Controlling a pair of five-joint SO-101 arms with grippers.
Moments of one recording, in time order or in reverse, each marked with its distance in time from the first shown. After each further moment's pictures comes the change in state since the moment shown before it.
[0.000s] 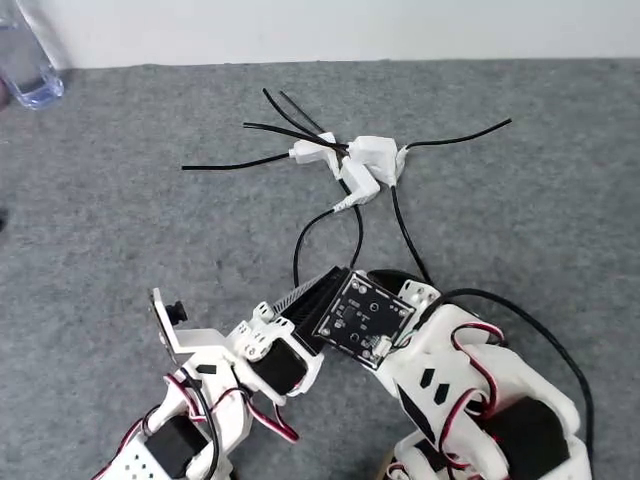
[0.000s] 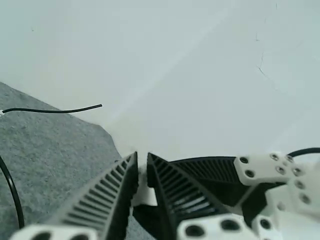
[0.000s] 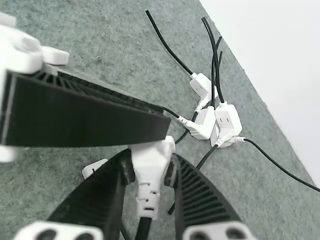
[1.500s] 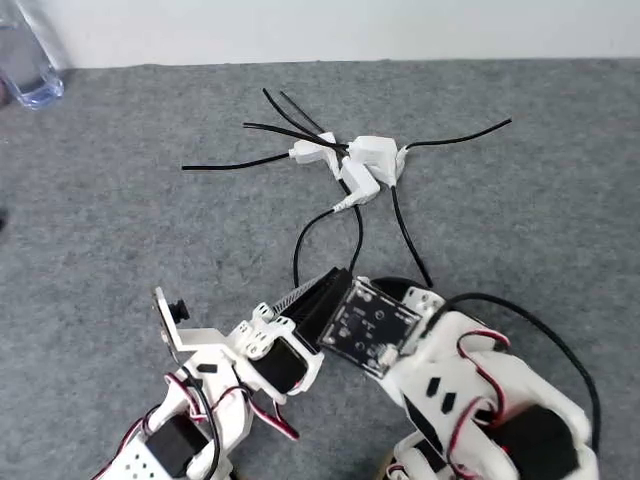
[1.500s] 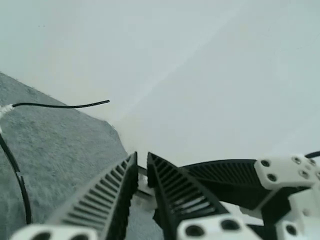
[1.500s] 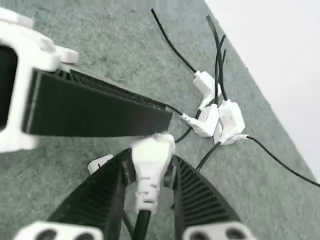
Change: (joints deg) left arm 0.0 0.0 -0.1 1.5 0.2; right arm -0.8 -0.6 -3.9 4.7 -0.5
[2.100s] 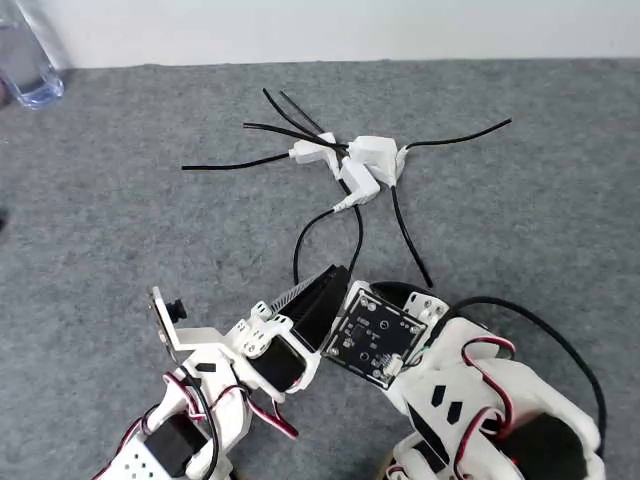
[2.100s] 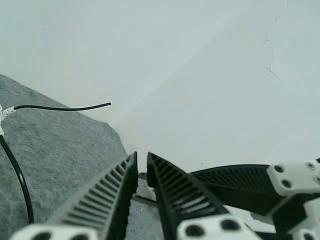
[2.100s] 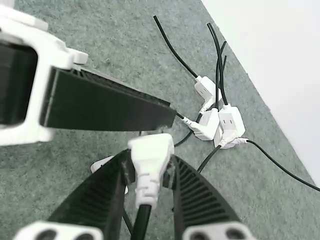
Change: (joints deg) left arm -0.2 0.0 0.2 -0.1 0.0; right arm -0.8 0.0 -0.7 0.6 -0.1
